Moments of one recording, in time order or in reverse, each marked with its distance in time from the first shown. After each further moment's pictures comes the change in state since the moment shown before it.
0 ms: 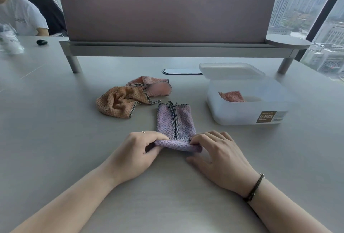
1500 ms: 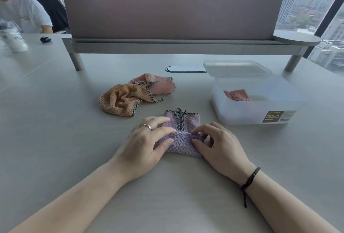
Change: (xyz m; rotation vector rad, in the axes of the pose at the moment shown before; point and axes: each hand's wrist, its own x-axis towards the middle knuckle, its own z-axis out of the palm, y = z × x) left_hand 0.008 -0.007 0.011 0.248 0.008 0.002; right_hand 0.022 0.006 0.013 0.242 0.025 0.308
